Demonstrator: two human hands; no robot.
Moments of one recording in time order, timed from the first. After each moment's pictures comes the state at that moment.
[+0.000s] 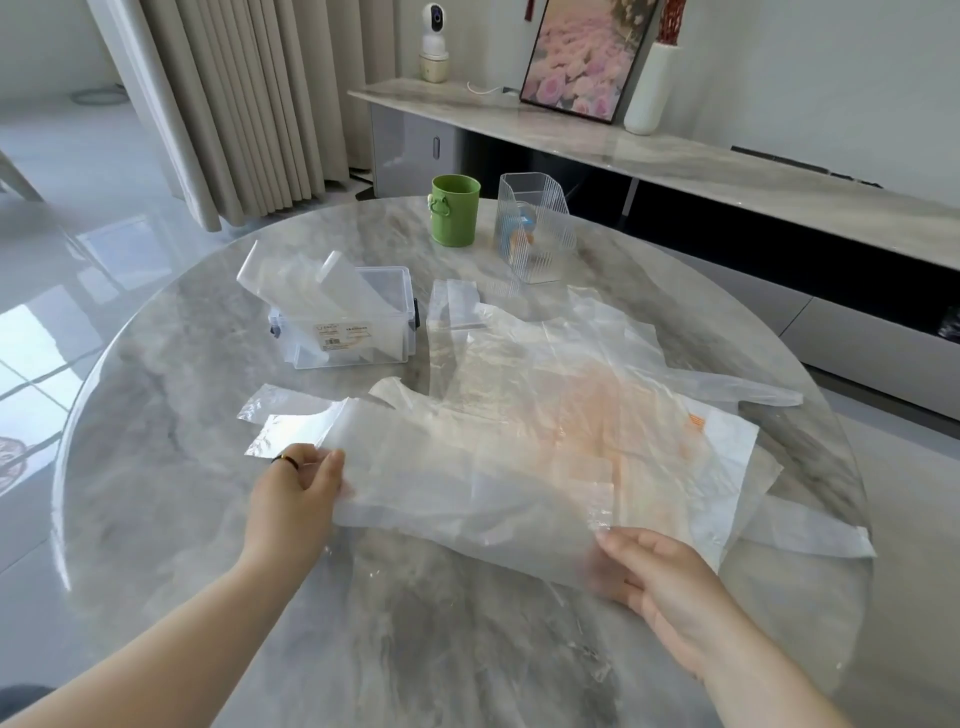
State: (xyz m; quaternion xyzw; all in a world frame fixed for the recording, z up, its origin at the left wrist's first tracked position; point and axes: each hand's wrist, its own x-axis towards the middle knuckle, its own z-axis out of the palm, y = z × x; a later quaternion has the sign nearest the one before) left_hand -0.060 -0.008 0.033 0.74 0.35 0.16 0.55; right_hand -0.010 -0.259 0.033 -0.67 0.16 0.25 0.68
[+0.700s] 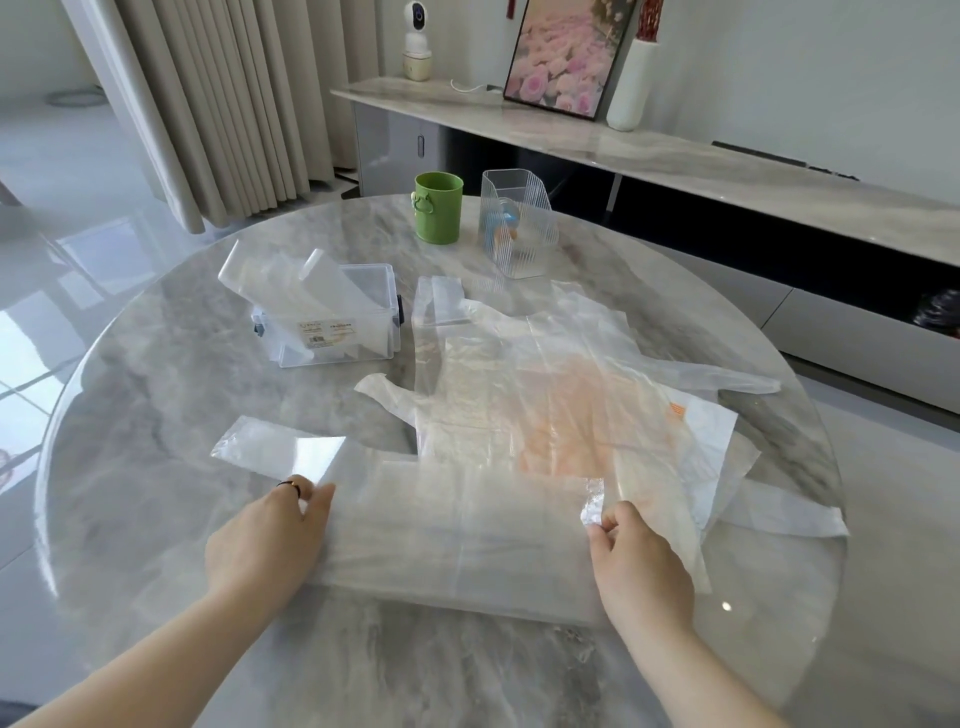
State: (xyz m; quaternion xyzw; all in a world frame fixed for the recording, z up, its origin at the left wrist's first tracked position) left_hand -0.074 0.000 0.015 0.92 0.35 0.00 0.19; right_hand -0.014 -0.253 0.018 -0.98 0.05 0.10 0.19
